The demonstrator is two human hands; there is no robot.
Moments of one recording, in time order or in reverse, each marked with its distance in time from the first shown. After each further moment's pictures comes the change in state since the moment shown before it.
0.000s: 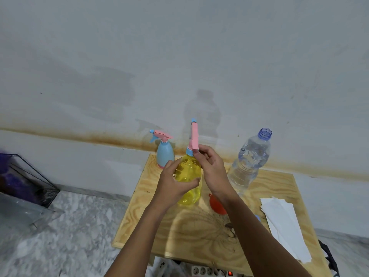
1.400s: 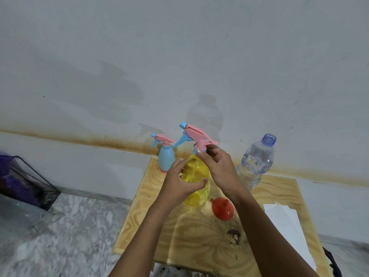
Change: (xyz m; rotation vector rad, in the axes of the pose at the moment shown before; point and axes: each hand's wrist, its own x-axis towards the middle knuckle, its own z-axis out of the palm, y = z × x) left_hand 0.014 0.012 0.003 -0.049 -0.059 0.050; right_hand 0.016 -0.019 -0.011 -0.112 -0.067 -0.030
